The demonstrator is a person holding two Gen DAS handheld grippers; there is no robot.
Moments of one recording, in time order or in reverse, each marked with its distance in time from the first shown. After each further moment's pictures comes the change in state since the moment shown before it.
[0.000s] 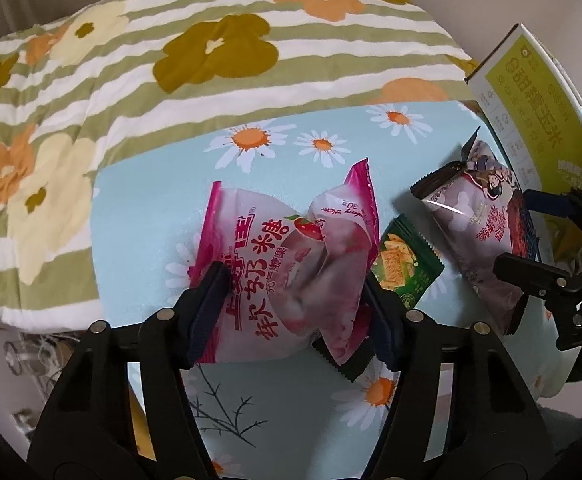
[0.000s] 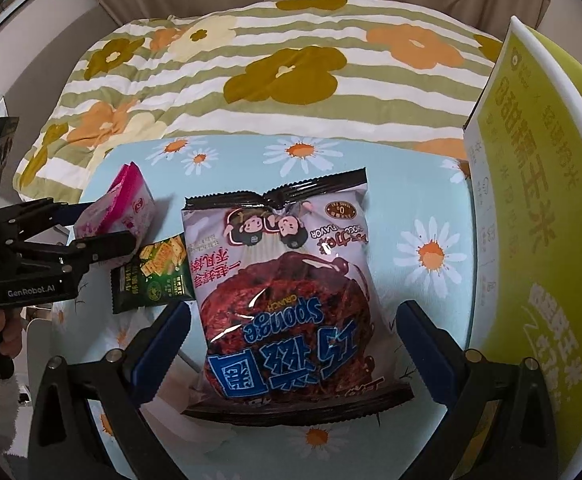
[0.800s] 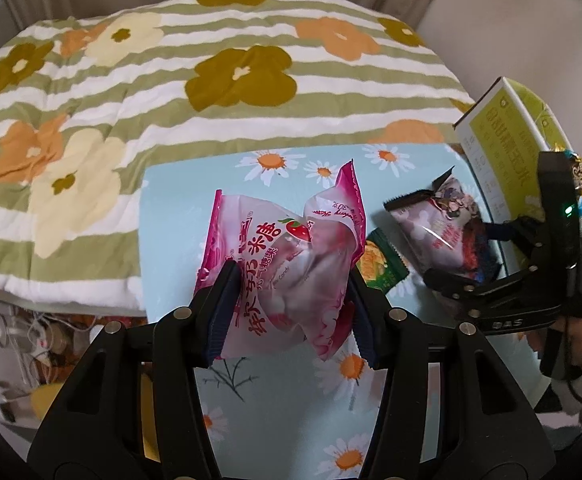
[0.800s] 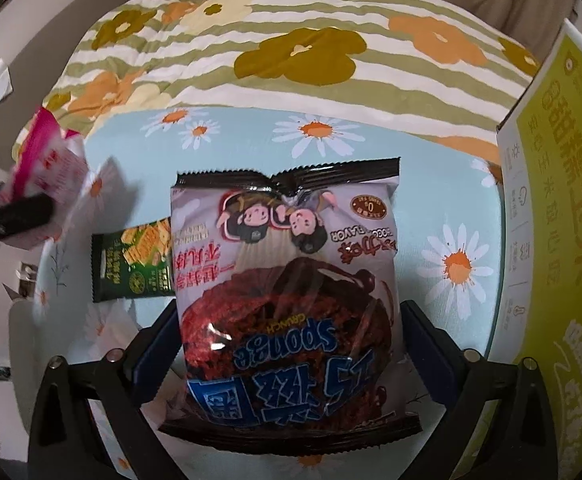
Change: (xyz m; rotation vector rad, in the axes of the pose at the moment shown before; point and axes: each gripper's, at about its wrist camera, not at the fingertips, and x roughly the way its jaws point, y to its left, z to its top) left arm -0.064 0.002 -0.023 -0.110 -0.115 0.010; right arm 0.030 0.011 0.003 -0.111 0.065 -0.015
